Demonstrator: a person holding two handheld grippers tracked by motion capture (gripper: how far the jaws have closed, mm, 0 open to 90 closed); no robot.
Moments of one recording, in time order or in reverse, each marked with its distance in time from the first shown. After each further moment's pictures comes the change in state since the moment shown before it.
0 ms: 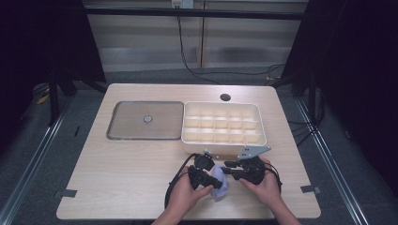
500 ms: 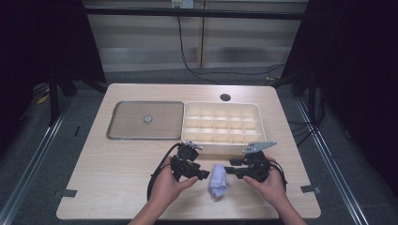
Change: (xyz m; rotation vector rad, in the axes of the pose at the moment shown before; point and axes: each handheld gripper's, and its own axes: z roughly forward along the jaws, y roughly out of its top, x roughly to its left) left arm 0.032 -0.004 -0.046 -0.081 0.099 0.075; right arm -0.009 0.005 -0.011 0.046 0.018 0.113
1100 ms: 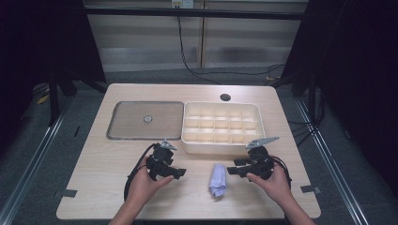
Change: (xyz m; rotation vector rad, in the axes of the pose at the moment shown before) left arm 0.058 -0.044 -0.011 -0.044 0.134 -0.013; right arm -0.007 0.007 -0.010 0.069 0.039 0.122
